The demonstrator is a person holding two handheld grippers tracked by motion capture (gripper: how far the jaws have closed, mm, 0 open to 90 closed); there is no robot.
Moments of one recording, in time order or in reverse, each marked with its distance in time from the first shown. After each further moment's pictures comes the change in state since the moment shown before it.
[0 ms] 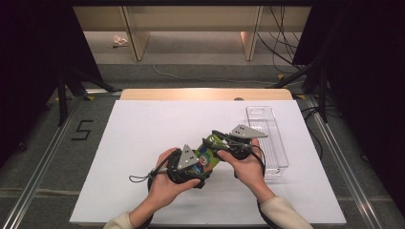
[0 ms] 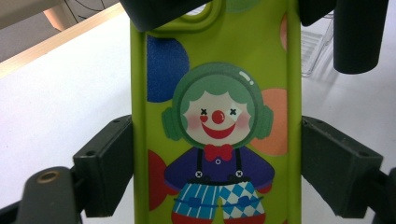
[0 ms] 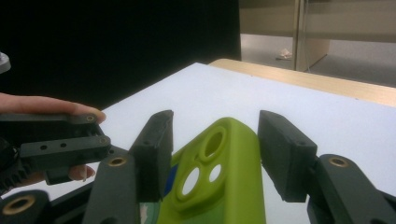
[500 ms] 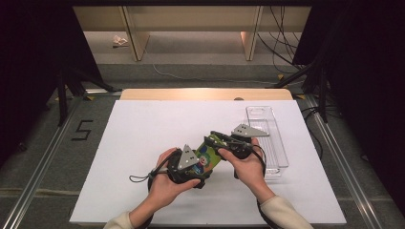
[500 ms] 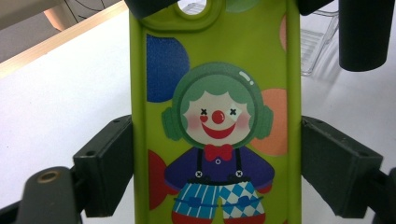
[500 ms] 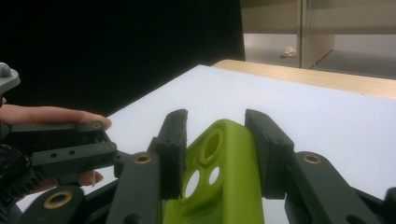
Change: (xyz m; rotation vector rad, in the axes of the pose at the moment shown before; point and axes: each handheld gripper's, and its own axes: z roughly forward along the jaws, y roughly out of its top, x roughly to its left) left arm 0.000 0.000 0.001 0.001 0.003 0.005; right arm -0.002 0.001 -0.002 -0.010 0.019 0.046
